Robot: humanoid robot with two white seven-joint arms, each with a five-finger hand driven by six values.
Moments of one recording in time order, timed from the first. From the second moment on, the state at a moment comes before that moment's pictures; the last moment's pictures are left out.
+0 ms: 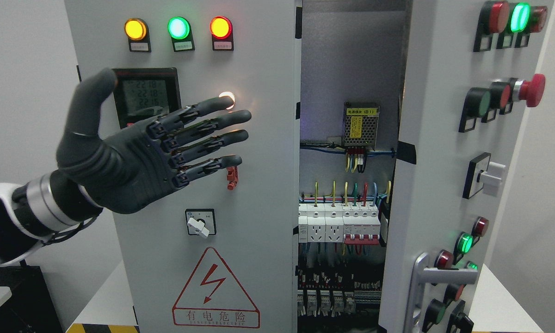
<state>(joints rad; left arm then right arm) -1.70 0.98 -1.44 -1.71 1.86 -0.10 -0.57 0.06 0.12 0.15 -0.04 -0.09 0.01 -0.01</state>
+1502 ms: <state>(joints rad) -1.86 0.56 -1.69 -1.54 2.00 -0.09 -0.57 0.06 0.12 0.15 -0.04 -0.09 0.01 -0.01</state>
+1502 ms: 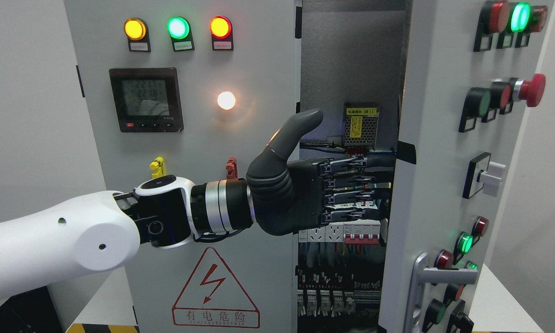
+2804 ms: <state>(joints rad) -1.75 0.31 -1.59 -1.48 1.84 -0.09 -0.47 0.06 0.12 0.15 -0.04 -0.09 0.01 -0.01</state>
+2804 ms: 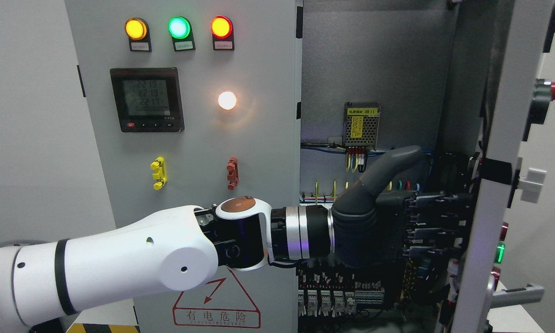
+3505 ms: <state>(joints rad) -1.71 0.14 -1.49 -1.41 1.74 -0.06 -0.40 0.06 0.12 0.15 -0.04 -0.09 0.01 -0.01</state>
